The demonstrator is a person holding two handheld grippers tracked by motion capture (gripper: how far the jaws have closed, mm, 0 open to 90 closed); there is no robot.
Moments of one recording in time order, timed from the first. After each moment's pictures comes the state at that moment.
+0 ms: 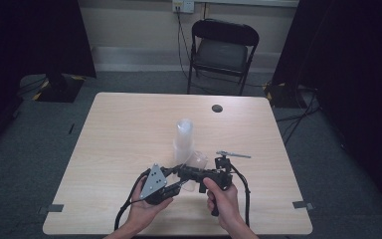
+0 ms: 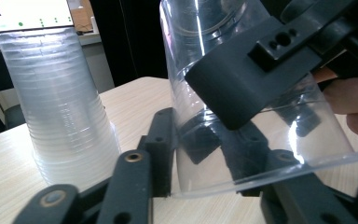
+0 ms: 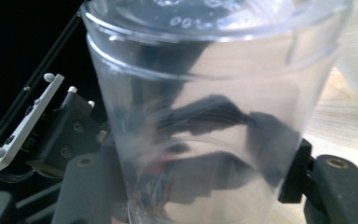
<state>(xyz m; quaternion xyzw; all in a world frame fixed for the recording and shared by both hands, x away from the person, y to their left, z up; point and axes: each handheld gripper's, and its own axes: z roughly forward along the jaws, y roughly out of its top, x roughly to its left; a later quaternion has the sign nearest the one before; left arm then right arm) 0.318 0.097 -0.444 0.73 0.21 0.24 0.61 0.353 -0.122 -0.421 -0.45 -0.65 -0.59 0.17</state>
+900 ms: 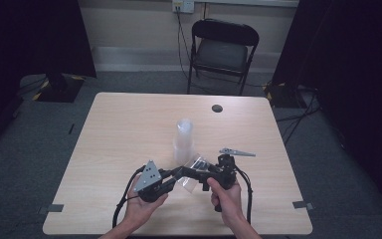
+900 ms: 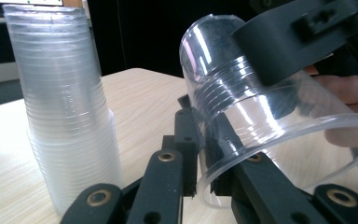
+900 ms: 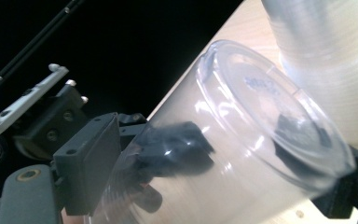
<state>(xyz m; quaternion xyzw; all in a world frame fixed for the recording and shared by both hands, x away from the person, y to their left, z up) 0.324 0.110 -0.443 0.72 0.24 0.18 0.62 0.357 -0.130 -0.416 -0.42 -0.67 -0.60 0.10</state>
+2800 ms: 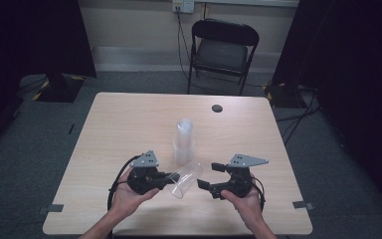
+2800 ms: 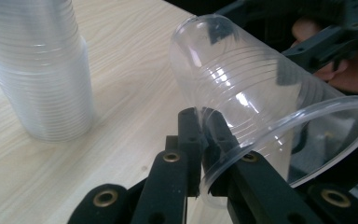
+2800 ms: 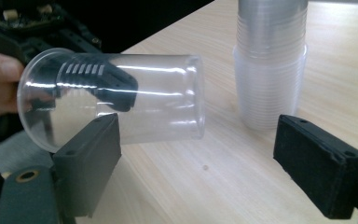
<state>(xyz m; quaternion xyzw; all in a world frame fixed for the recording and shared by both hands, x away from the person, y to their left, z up) 0.339 0.127 -0.405 0.82 0.27 0.03 0.50 0.334 -0.164 -0.406 -0.33 -0.78 -0.53 -0.06</state>
